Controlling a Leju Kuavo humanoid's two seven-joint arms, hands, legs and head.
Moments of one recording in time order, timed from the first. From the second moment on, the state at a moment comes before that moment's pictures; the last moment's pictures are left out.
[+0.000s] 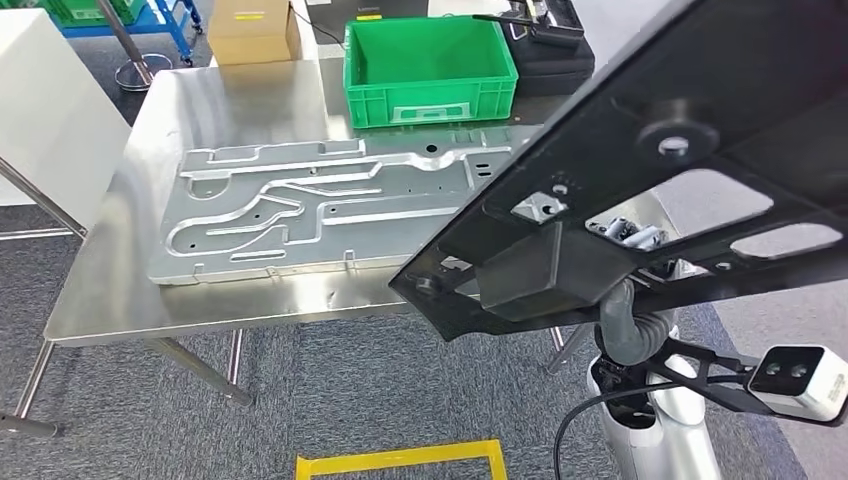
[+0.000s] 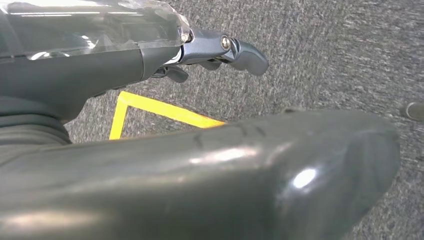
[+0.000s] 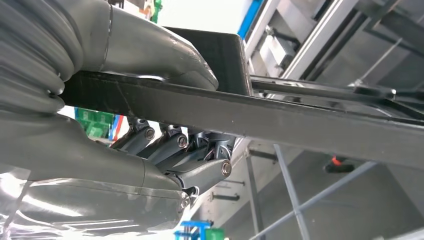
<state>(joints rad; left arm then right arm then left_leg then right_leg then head) -0.09 0.06 1.37 -0.26 -0.86 0.04 -0.32 -0.25 -0.01 0.19 -1.77 -0.23 0.41 -0.69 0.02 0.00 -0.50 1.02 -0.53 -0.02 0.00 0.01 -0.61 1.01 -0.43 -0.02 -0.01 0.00</state>
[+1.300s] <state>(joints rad) -0.10 0.05 1.36 -0.24 -0.87 -0.02 -0.37 -1.14 -0.05 0.60 -0.43 1.11 -0.16 -0.33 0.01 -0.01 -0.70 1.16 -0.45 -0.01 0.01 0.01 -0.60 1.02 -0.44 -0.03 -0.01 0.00</state>
